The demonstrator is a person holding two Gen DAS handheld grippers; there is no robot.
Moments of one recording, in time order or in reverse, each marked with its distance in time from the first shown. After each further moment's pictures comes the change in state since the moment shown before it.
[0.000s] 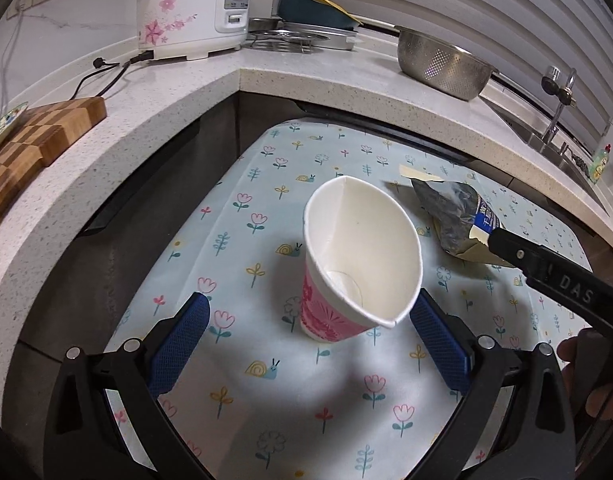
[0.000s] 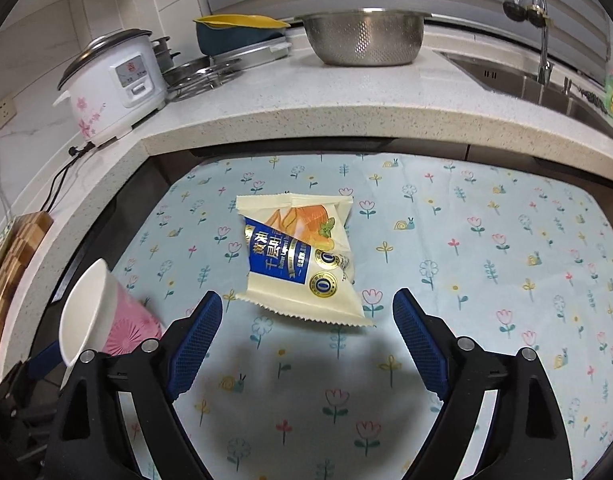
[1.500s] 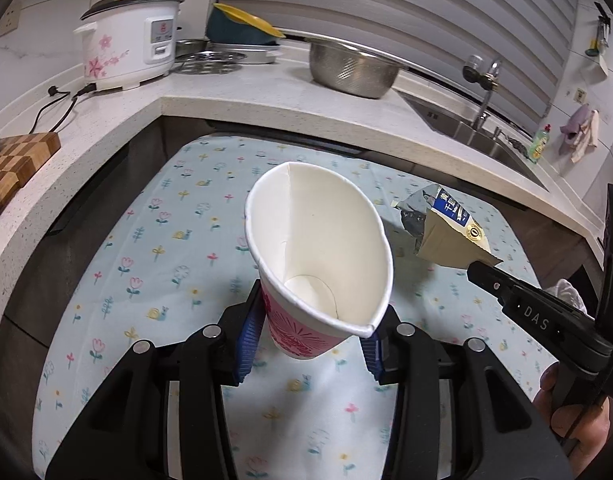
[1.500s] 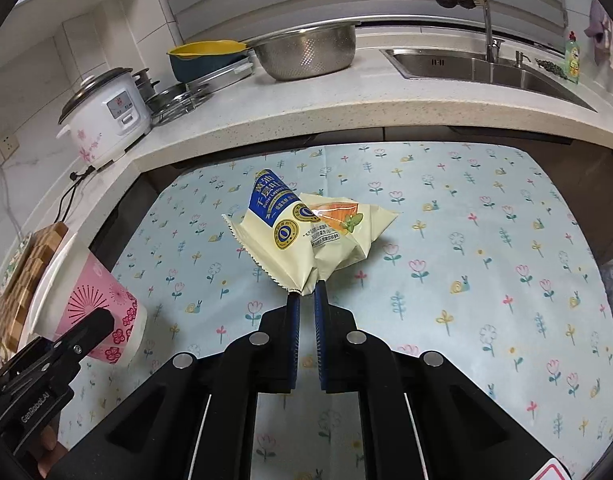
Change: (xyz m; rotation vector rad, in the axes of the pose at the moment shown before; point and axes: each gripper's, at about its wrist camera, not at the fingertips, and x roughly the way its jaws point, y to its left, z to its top) left arm -0.077 -0.085 -0.026 0.091 -0.029 -0.178; right arm -0.113 -0.080 -0.055 0.097 -0.053 -0.009
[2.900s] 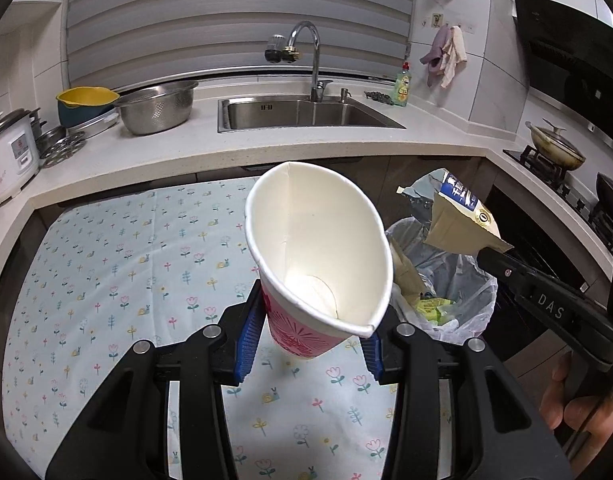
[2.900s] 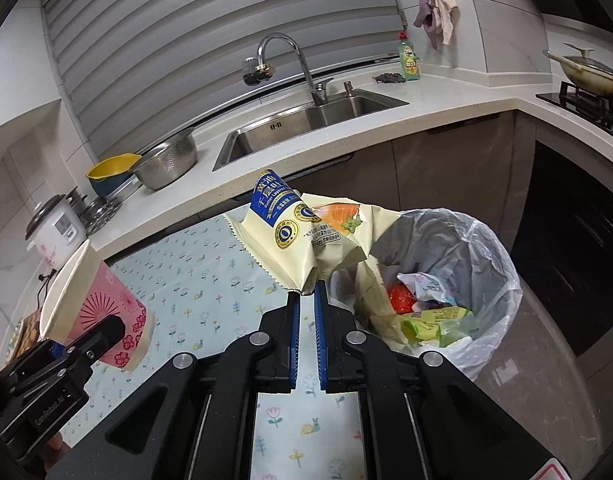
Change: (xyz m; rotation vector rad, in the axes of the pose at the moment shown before) left arm -0.074 -0.301 -0.064 0.351 -0.024 -0.202; right arm -0.219 -0.265 -0.061 0.278 -0.213 -0.179
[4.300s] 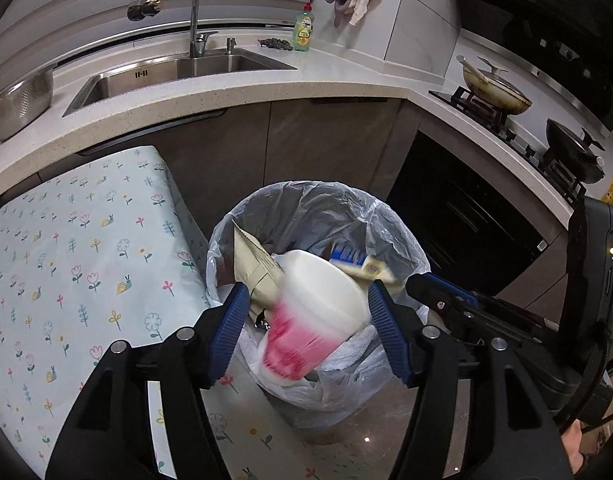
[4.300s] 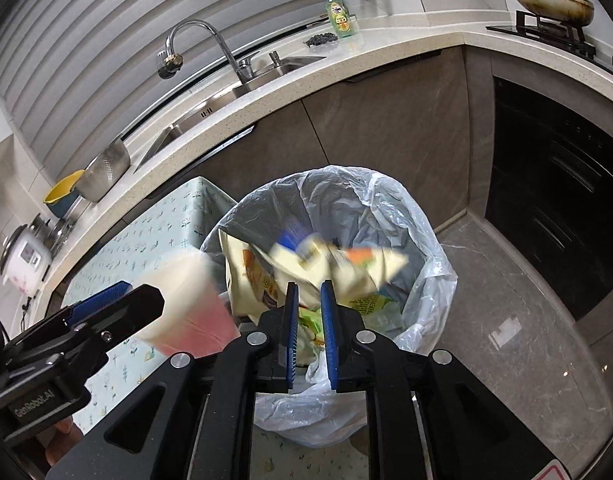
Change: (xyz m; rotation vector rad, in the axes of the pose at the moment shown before) left arm 0.133 -0.132 0.011 0.118 0.146 -0.276; right arm 0.072 -0.142 -0.004 0.135 0.092 -0.037
